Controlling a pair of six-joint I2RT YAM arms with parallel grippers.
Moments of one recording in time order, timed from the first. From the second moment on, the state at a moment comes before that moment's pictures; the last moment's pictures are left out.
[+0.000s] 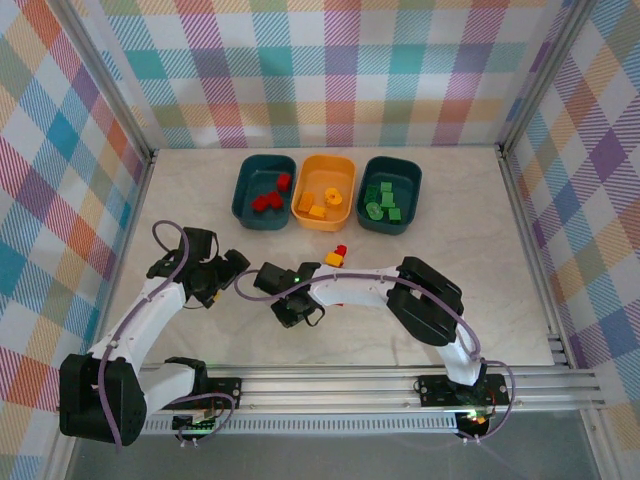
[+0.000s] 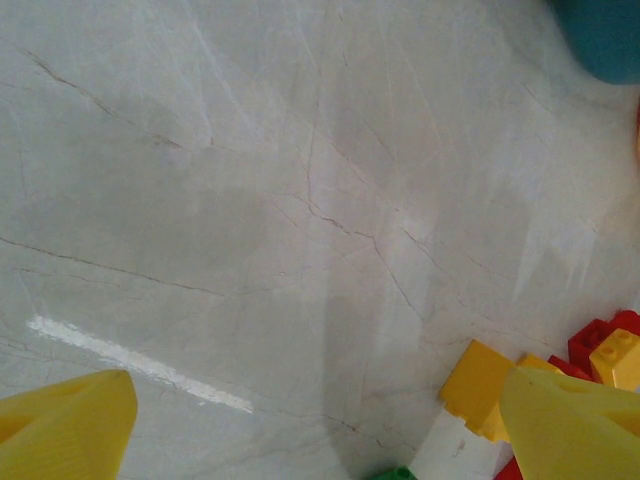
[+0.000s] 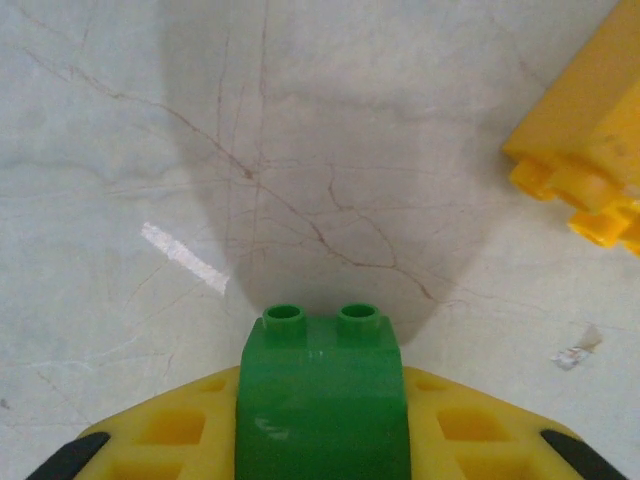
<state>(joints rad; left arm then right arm) -0.14 1.10 0.70 -0.68 0.15 -0.89 1.17 2.04 1.46 -0.72 0.08 0.49</state>
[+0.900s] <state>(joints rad) -0.56 1.40 0.92 -0.69 0.13 -0.75 0.27 2.21 1.90 -0.82 -0.11 0.36</state>
